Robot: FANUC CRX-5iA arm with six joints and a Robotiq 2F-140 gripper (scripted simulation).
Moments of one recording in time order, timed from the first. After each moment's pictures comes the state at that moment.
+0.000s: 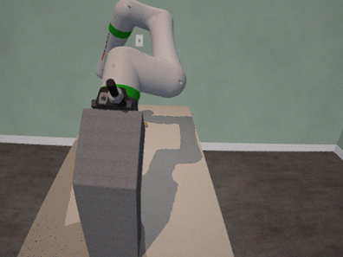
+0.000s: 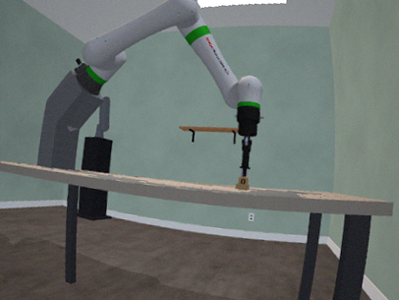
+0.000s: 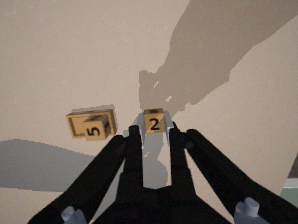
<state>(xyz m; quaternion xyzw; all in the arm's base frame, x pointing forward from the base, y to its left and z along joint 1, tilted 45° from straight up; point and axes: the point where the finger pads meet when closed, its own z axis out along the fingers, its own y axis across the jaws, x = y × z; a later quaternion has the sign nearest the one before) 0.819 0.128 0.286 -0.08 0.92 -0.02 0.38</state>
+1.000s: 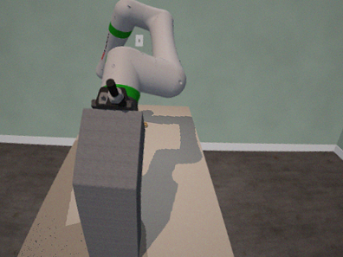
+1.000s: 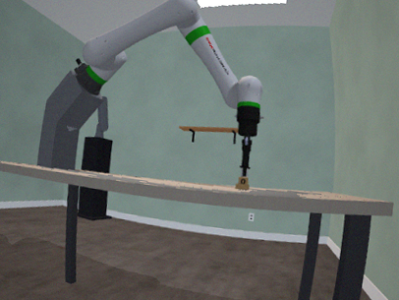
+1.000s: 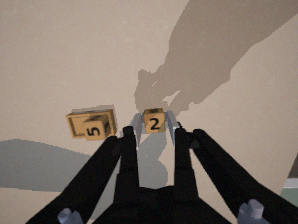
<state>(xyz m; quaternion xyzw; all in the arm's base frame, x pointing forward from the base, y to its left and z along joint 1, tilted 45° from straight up) 0.819 0.128 0.286 -0.08 0.92 -0.02 0.38</state>
